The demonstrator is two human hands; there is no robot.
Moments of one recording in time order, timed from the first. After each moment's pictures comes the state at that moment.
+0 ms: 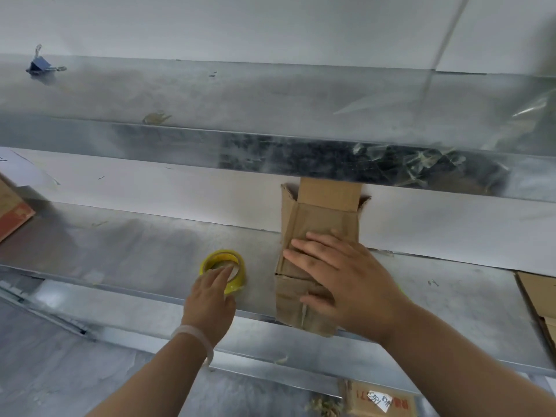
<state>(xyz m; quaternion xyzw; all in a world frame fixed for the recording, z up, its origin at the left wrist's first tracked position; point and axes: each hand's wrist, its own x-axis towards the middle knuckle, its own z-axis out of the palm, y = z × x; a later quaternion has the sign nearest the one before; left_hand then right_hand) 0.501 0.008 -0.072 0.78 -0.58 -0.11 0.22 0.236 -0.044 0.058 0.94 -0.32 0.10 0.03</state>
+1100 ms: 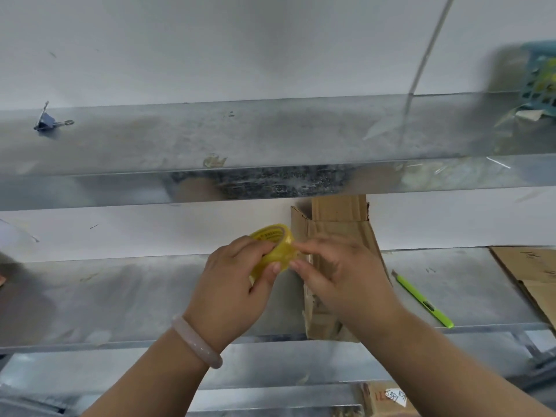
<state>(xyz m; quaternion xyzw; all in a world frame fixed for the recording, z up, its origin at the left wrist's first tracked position) 0.519 0.004 0.093 0.49 -0.78 -0.04 0.38 0.326 -0.001 0.104 0.78 -0.49 0.36 -0.15</state>
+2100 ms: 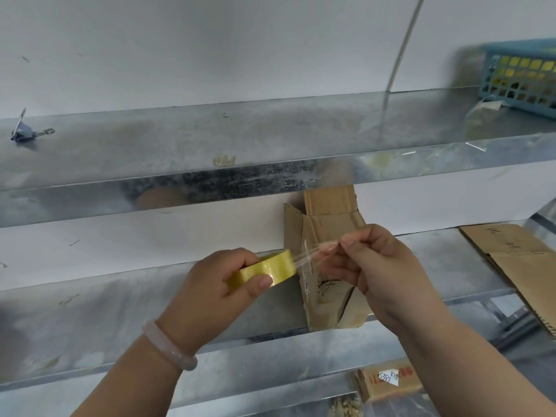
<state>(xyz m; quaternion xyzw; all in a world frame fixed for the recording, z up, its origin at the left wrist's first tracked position) 0.562 0.012 0.103 0.45 -0.79 -0.21 0.35 0.333 0.034 0.130 0.38 -0.48 0.58 -0.54</state>
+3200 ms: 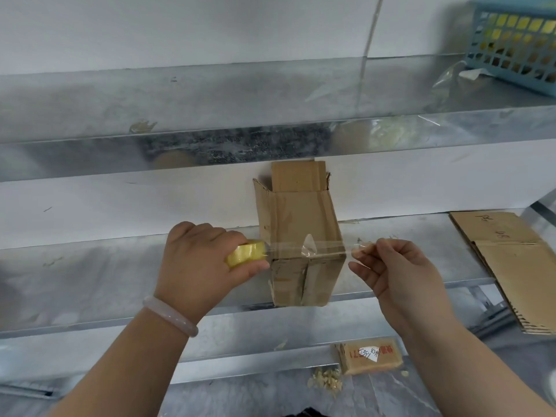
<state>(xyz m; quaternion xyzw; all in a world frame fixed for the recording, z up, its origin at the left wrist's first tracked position) 0.497 0.008 0.079 0.53 -0.81 0.14 0.23 0.233 0.039 0.086 0.20 -0.50 0.64 -0.54</state>
